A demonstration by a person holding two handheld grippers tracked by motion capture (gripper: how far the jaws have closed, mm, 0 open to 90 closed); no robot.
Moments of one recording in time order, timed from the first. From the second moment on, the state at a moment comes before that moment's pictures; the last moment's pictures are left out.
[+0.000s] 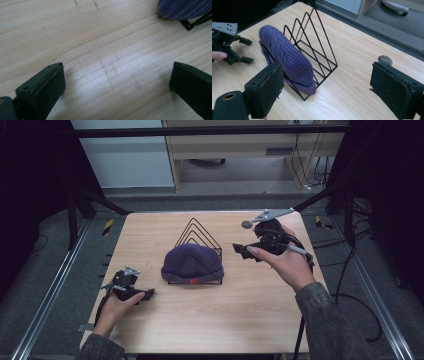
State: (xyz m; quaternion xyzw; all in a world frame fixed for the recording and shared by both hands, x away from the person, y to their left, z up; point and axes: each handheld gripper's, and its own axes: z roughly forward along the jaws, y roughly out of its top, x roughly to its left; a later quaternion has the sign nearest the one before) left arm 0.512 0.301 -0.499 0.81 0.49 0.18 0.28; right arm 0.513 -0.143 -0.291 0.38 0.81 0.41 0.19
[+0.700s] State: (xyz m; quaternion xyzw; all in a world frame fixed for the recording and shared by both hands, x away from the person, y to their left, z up) left arm 0.510 0.299 -0.499 0.81 0.49 0.18 0.28; right arm 0.502 -0.207 -0.330 0.44 0.78 0.40 0.19
